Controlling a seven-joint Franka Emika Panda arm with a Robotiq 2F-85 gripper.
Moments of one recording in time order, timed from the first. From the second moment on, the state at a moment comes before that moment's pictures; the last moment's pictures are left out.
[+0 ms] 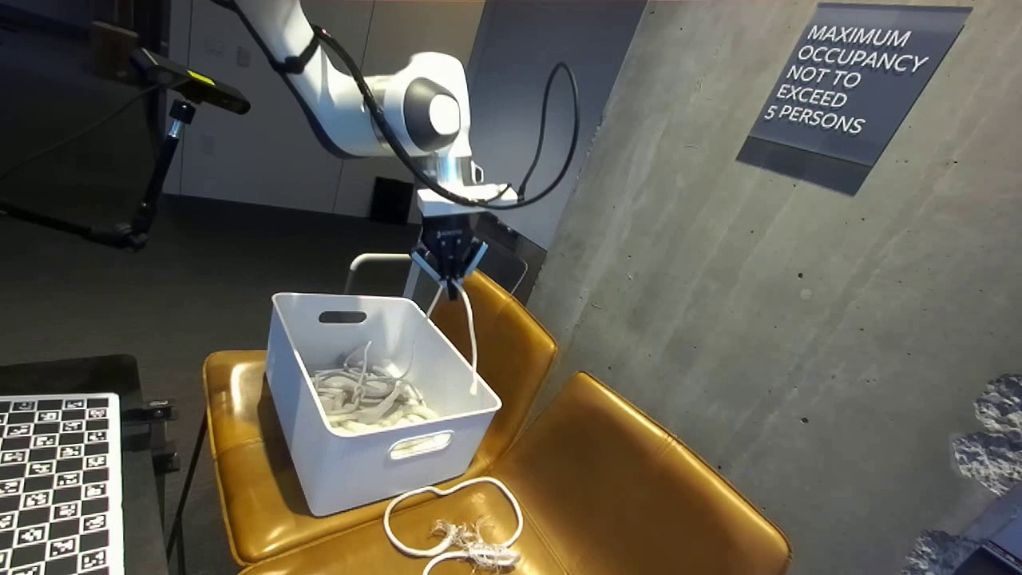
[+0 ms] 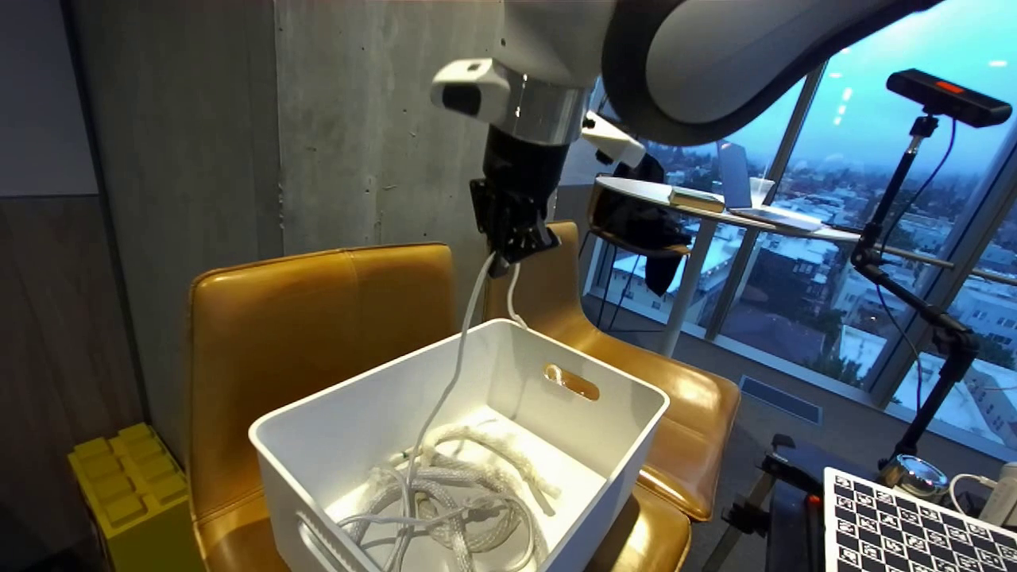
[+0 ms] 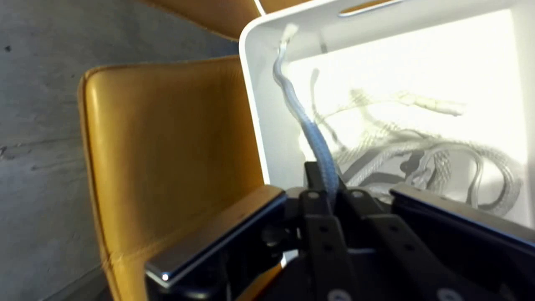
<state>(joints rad) 0.15 0.45 0.06 -1.72 -0.48 2.33 -0.81</state>
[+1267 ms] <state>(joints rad) -0.01 0.31 0.07 -2.04 -0.35 2.42 -0.73</state>
